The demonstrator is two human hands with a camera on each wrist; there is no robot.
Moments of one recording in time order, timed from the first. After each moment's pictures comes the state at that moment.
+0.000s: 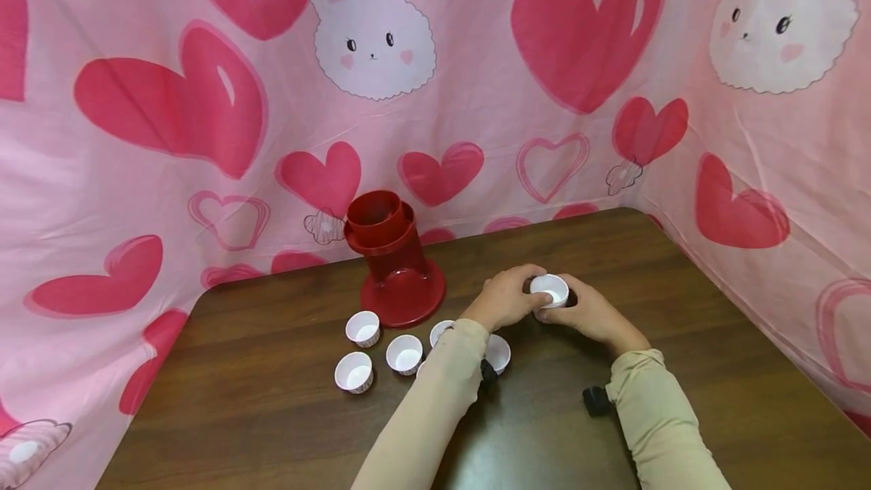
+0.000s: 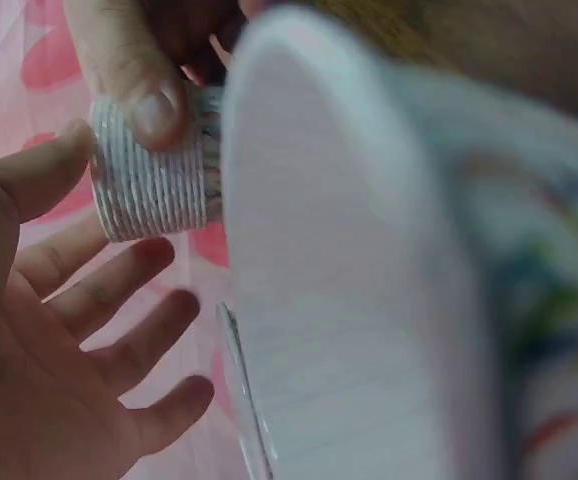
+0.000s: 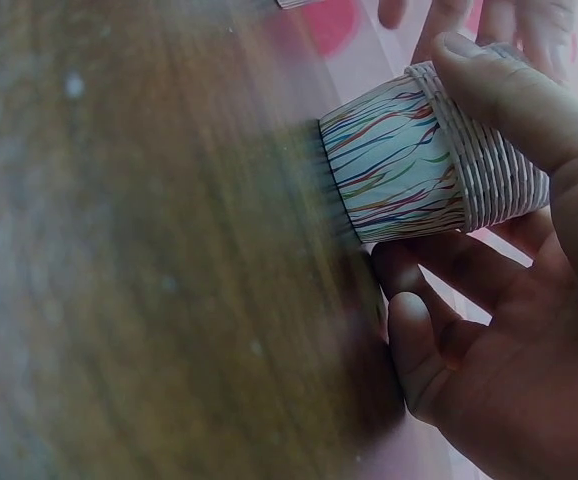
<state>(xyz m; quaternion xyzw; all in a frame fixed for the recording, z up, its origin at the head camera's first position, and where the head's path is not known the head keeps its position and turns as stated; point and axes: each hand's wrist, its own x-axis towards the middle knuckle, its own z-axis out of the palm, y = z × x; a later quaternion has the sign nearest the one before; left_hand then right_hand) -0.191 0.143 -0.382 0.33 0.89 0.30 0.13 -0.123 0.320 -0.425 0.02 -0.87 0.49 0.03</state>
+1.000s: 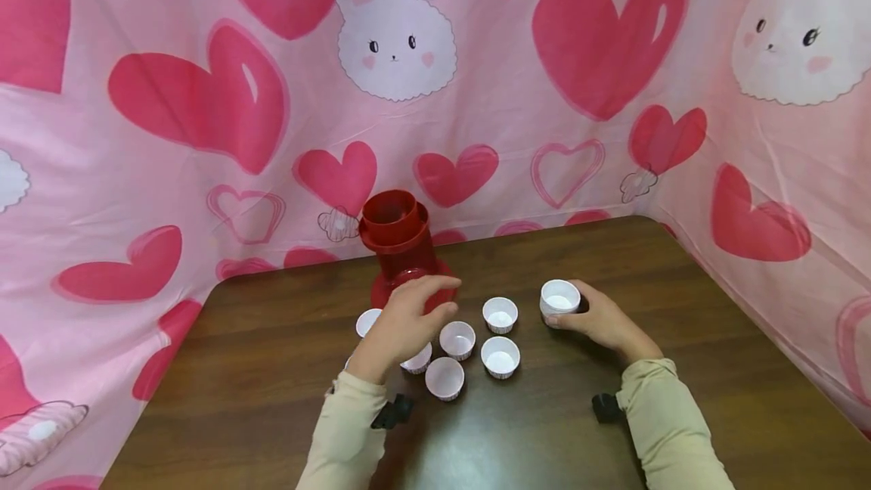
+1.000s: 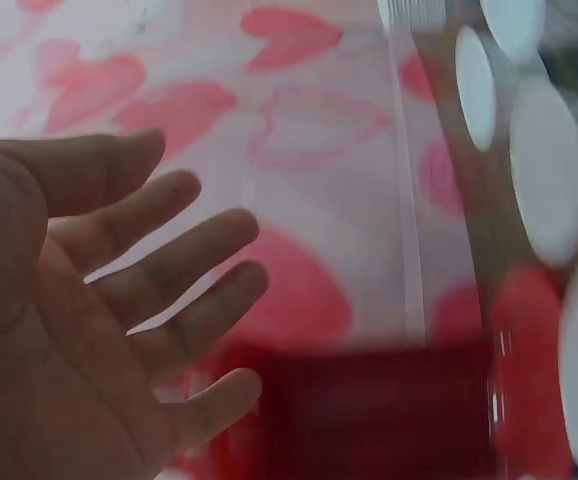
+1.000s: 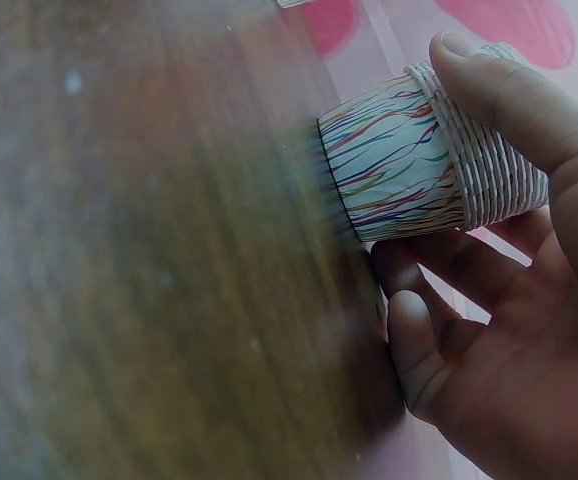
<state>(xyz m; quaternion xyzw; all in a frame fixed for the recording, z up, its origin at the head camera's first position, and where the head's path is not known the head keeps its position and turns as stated) -0.163 -0.022 -0.319 0.33 0.88 0.35 0.03 -0.124 0.318 -0.424 -0.01 -0.88 0.48 0.01</state>
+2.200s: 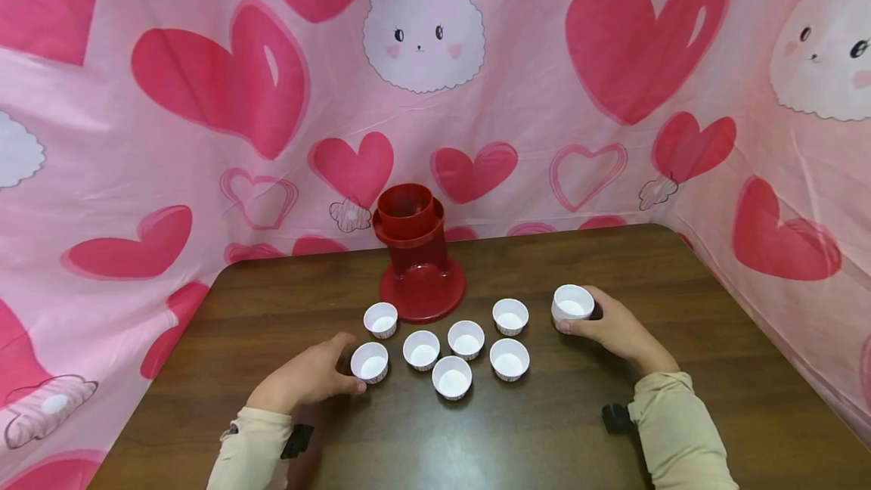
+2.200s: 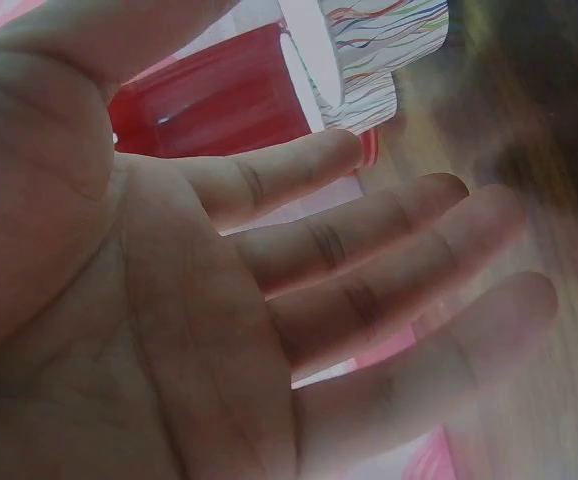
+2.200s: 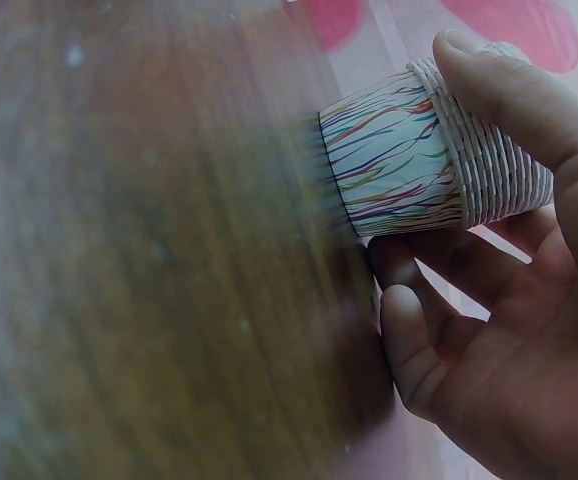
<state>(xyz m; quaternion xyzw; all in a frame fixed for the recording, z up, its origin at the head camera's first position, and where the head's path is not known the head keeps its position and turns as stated) -0.165 -0.166 -0.370 0.16 0.93 0.25 0.21 -0.124 0.313 -0.423 0.01 -0.89 0.46 0.01</state>
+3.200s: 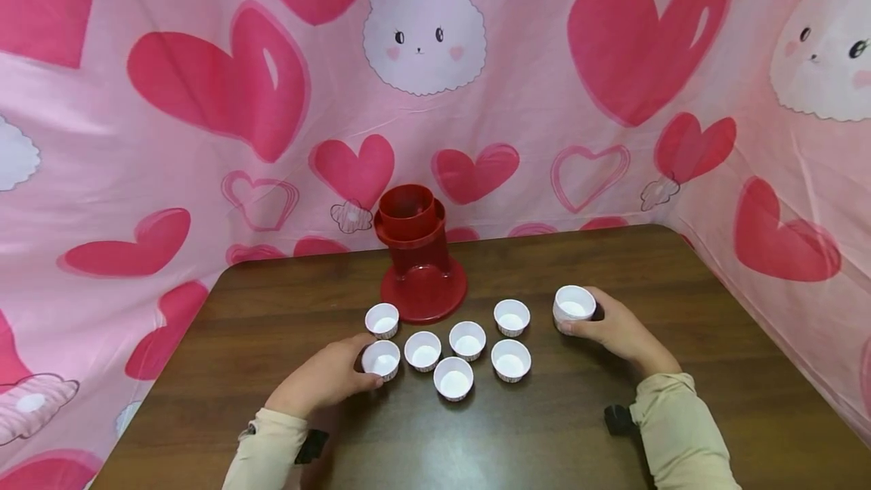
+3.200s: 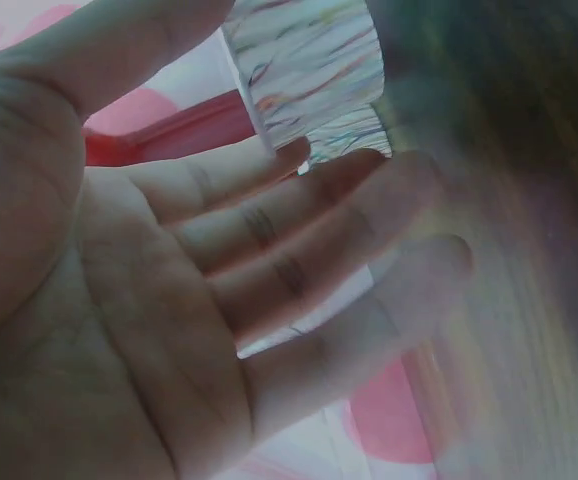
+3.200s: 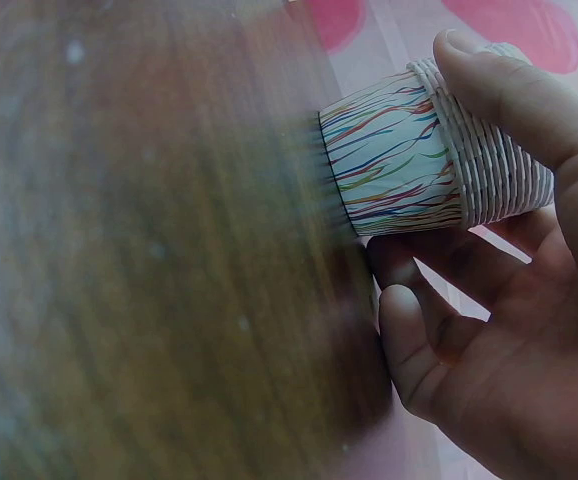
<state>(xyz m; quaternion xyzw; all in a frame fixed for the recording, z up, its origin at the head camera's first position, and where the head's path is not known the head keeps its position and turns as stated) -0.159 -0.144 -0.376 0.21 0.93 0.25 0.16 -0.123 0.312 -0.423 0.01 -0.89 0.46 0.02</state>
